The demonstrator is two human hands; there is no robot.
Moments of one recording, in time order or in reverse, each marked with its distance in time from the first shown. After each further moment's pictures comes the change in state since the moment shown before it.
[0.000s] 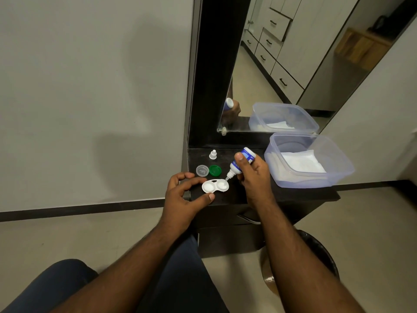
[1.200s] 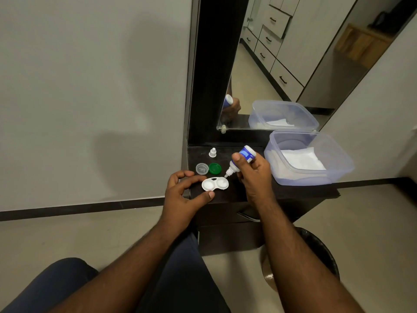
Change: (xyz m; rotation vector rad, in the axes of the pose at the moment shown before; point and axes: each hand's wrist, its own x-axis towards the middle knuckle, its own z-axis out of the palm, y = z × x) left_hand 0.000 0.001 0.001 -0.004 0.031 0.028; right_hand -0.001 0.003 -0.002 0.029 -0.001 -0.031
